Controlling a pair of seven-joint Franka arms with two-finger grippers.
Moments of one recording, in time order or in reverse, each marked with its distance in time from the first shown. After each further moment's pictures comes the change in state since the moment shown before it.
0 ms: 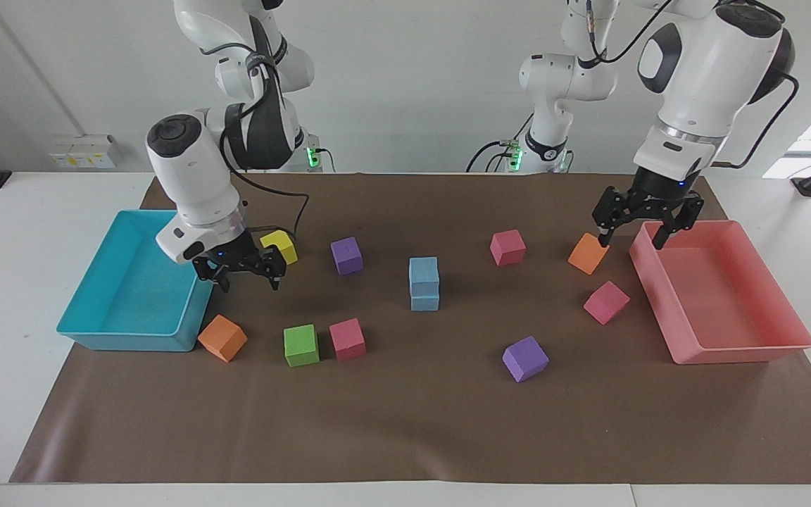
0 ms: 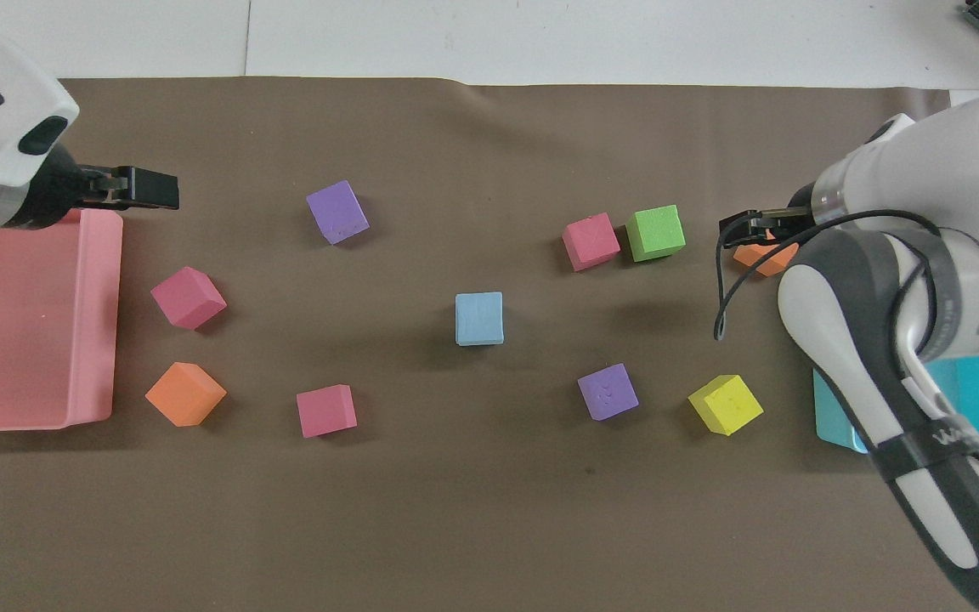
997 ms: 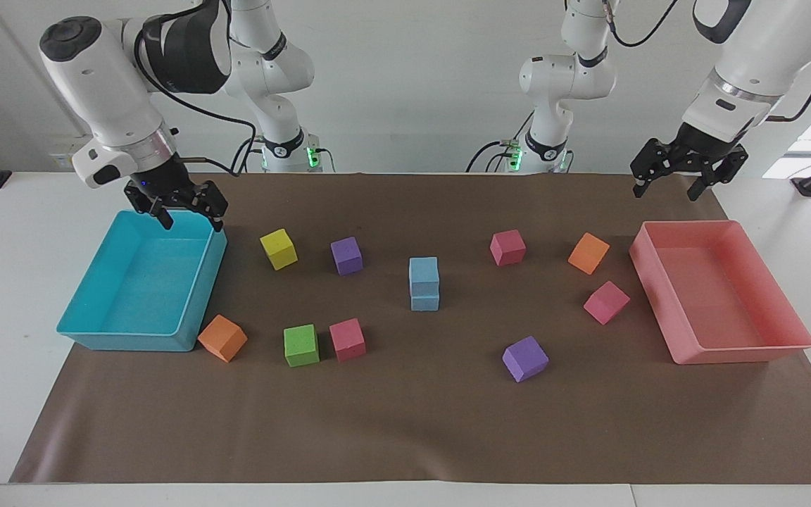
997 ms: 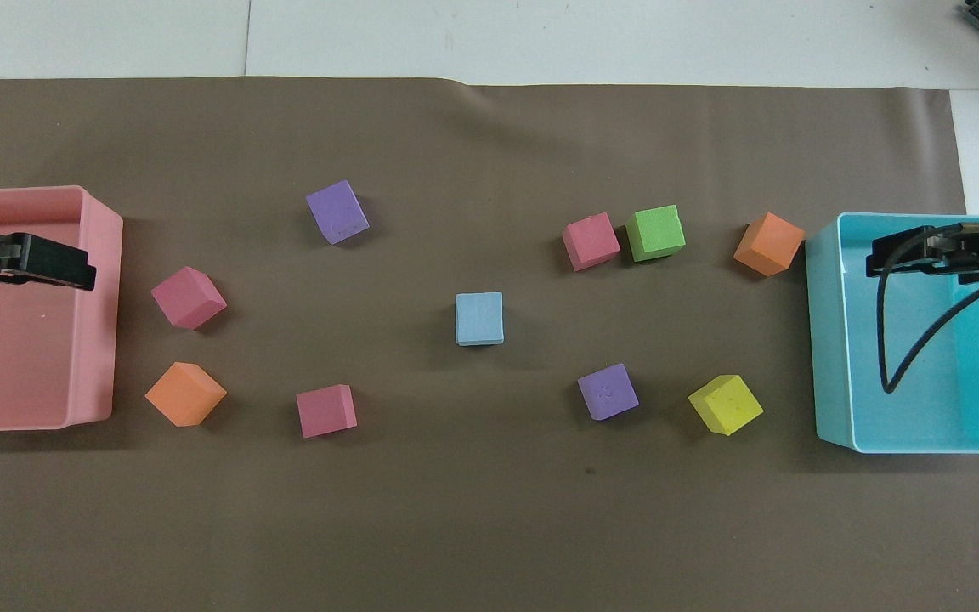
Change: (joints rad) left arm 0.077 -0.074 -0.031 0.047 -0.001 -0.324 0.080; right arm -0.021 -0.175 -0.067 0.110 -0.052 -0.321 0.000
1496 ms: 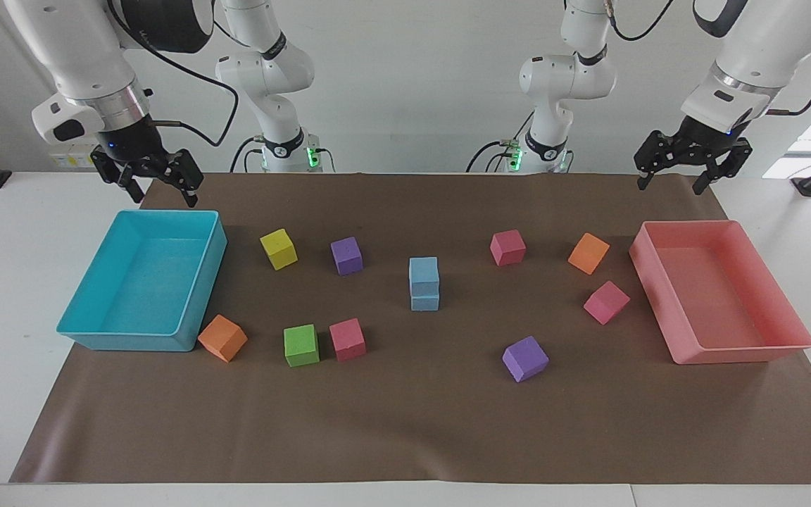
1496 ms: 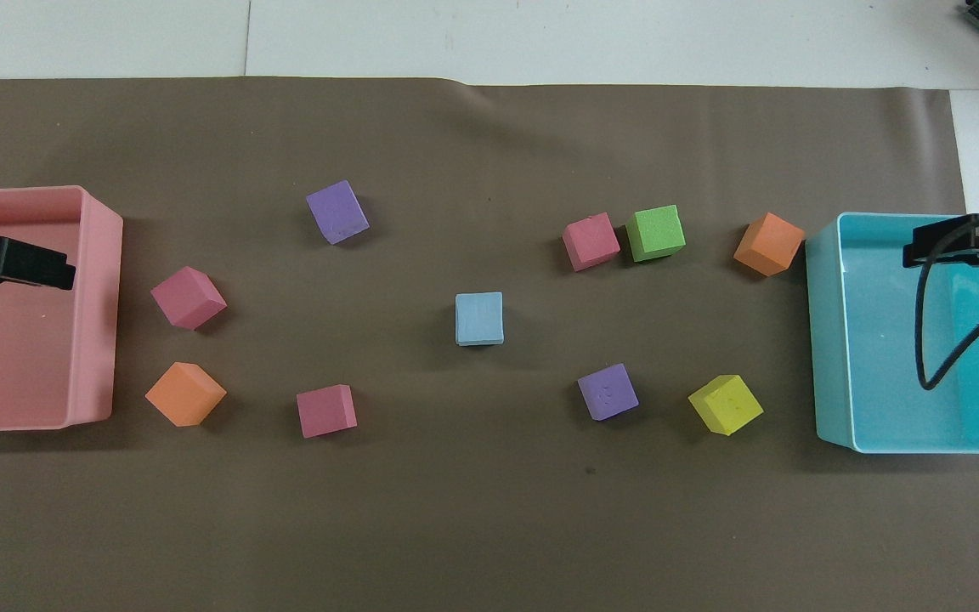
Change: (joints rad) left arm 0.003 0.002 0.012 0.012 0.024 0.011 0.070; right arm -0.075 0.000 0.033 0.044 -0.003 -0.031 0.000
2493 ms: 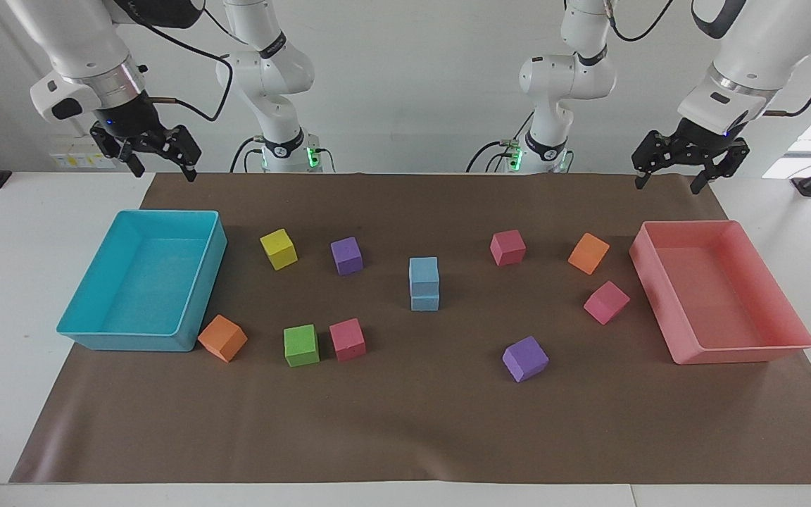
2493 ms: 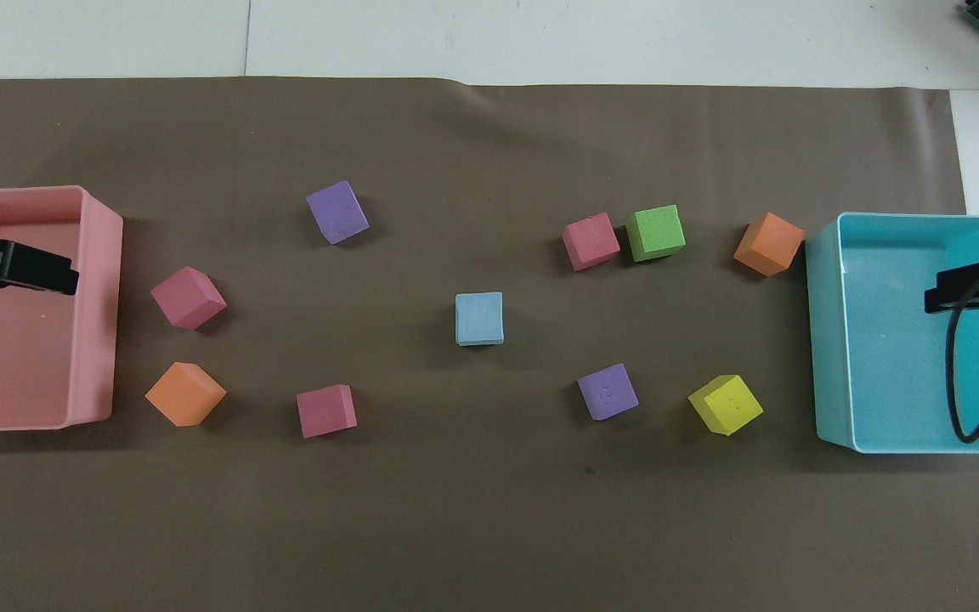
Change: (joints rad) left arm -0.001 0.004 -0.004 0.005 0.005 -0.024 0.000; right arm -0.084 -0.074 0.099 -0.047 -0.015 -0.089 -0.003
